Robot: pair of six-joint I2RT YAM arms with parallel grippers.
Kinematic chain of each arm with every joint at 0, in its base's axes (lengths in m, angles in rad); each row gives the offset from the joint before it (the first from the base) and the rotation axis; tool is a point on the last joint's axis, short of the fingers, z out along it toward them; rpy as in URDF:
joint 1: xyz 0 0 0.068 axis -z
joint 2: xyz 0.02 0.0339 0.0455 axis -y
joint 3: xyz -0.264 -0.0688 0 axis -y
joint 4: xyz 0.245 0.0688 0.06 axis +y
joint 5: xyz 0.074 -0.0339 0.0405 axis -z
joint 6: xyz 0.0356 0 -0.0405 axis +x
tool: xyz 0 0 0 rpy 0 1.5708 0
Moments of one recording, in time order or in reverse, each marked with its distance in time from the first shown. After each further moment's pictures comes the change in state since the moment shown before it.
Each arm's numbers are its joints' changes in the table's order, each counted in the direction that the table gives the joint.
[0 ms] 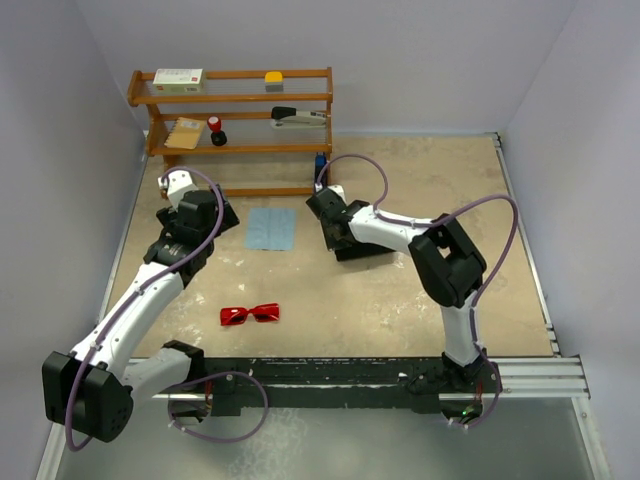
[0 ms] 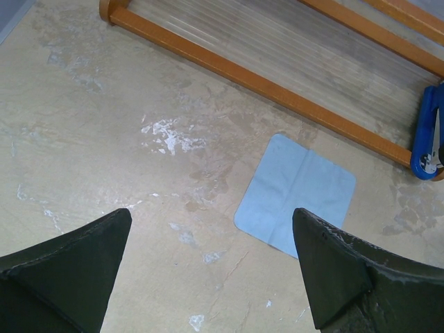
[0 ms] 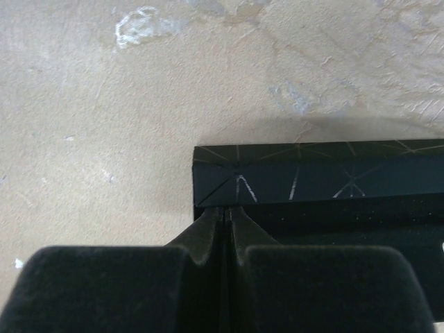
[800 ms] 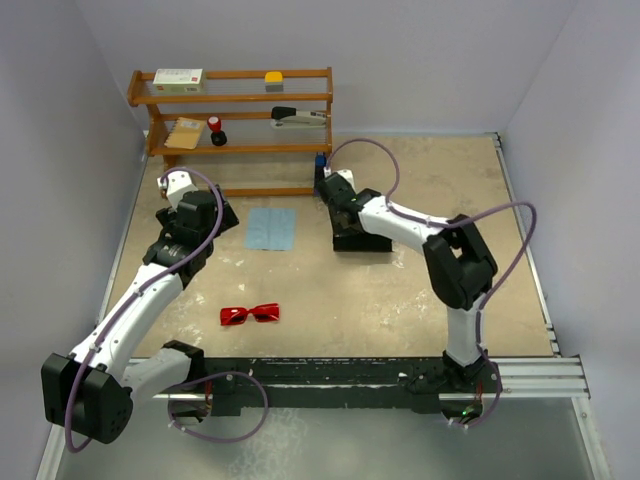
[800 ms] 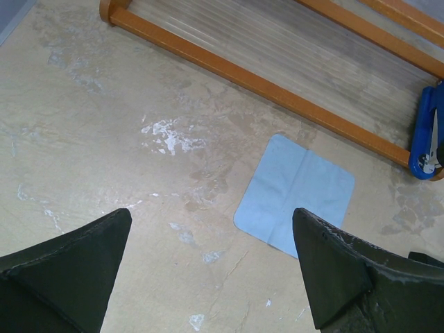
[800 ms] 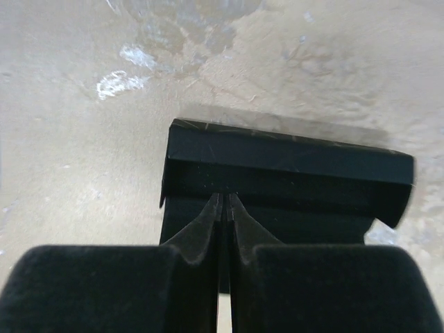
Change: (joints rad) left arm 0.000 0.008 -0.002 0.002 0.001 0.000; right arm 0.047 0.022 0.058 0.039 0.045 -0.026
